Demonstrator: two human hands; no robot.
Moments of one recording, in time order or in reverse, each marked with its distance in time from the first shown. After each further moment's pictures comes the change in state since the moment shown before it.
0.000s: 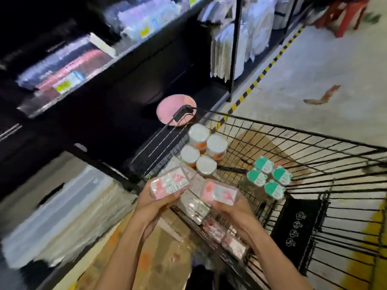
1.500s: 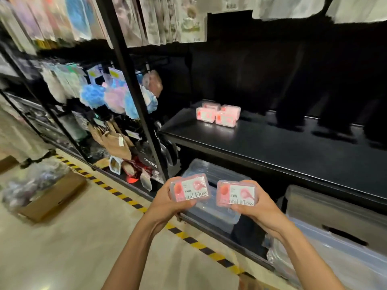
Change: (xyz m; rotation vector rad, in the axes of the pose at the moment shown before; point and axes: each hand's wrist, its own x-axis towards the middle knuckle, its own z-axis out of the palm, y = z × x) left_hand -0.484 0.011 -0.788 -0.291 0.997 0.422; right_hand -0.268 0.340 0.839 -0.798 -1.413 -0.084
